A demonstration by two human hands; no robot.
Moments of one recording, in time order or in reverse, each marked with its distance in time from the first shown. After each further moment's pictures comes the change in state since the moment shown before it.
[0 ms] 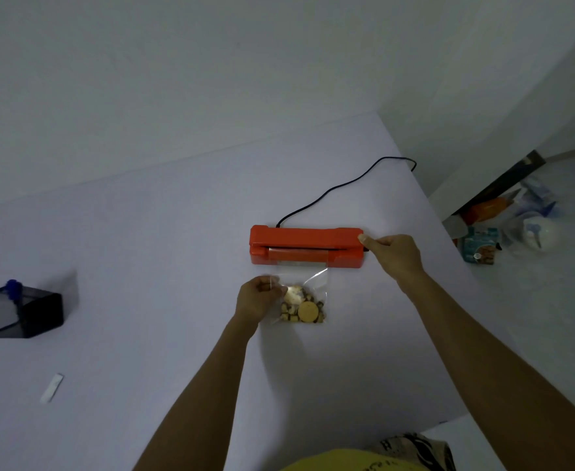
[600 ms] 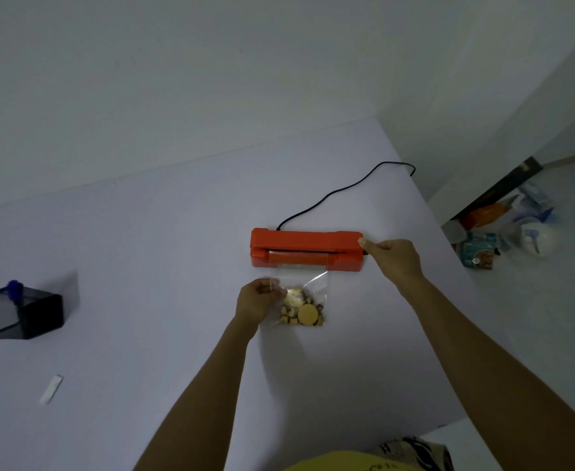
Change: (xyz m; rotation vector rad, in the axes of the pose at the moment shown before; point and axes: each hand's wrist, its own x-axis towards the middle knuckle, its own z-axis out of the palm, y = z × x) left_hand 0.002 -0.001 -0.001 0.015 0.010 -0.005; right_hand -0.004 -0.003 -0.001 -0.017 -0.009 0.003
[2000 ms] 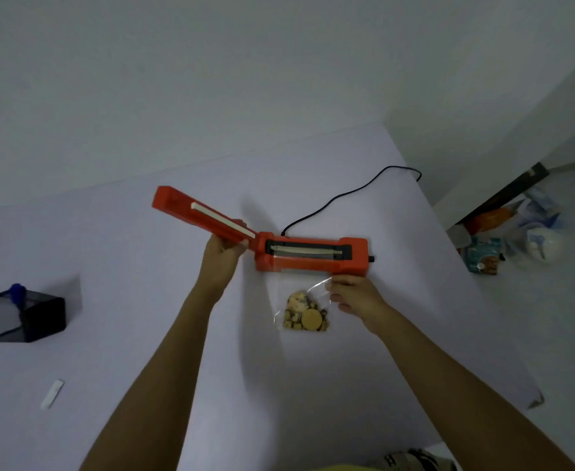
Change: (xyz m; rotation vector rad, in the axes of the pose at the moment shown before) left_hand 0.010 0.079 -0.064 -0.123 0.052 0.389; right_hand -0.036 0.008 0.060 0.403 -0.402 0.226
